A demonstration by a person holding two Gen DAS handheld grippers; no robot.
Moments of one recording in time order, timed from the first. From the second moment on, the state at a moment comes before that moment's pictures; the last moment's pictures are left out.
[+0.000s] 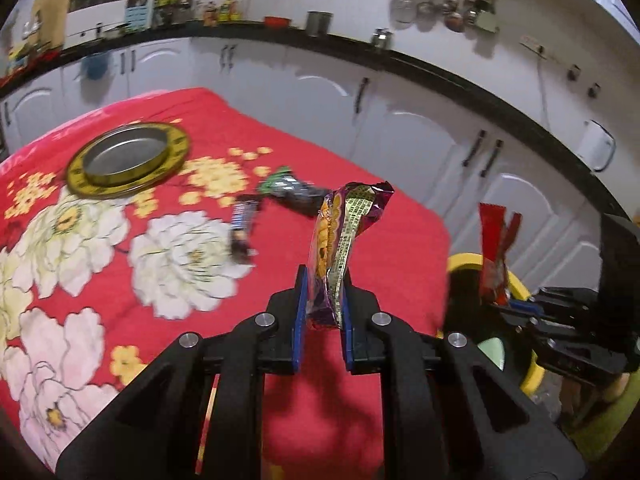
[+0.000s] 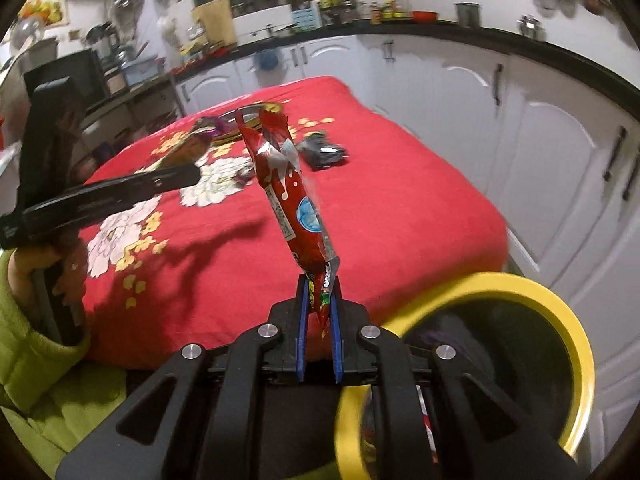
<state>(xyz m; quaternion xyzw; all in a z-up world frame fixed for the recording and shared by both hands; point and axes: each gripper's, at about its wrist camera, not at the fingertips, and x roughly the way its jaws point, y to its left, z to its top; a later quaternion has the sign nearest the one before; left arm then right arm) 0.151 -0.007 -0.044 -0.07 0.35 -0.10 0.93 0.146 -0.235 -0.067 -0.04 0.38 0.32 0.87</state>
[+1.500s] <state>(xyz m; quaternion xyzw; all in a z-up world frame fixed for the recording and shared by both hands) 0.135 -0.220 -0.097 0.05 0.43 -0.31 0.85 0.143 -0.419 -0.115 0.11 0.44 0.16 0.88</state>
